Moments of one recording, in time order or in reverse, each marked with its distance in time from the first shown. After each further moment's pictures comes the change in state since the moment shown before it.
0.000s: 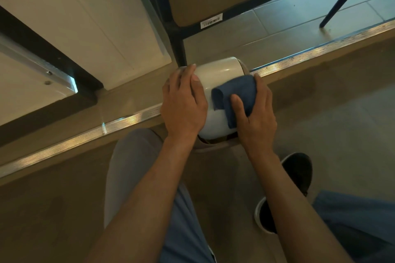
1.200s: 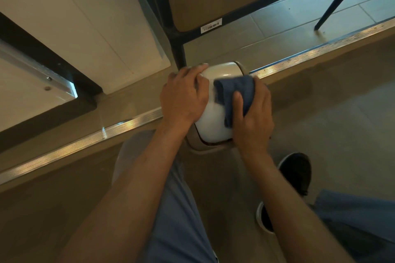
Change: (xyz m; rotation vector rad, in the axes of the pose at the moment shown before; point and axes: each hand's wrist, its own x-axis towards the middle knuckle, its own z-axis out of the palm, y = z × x) left_hand 0.034 -0.005 -0.010 0.077 -0.205 0.150; right_hand -0.003 -0.009 0.015 -0.103 0.130 -0.015
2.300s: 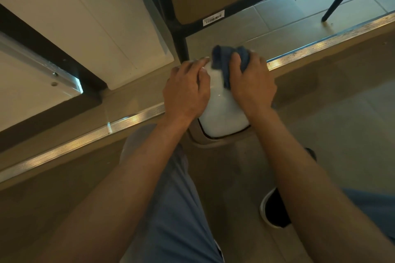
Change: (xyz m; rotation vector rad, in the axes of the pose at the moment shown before) left_hand -0.005 -0.001 0.000 -0.048 -0.008 0.019; right_hand 0.067 -0.041 0.003 -0.177 -0.150 0.096
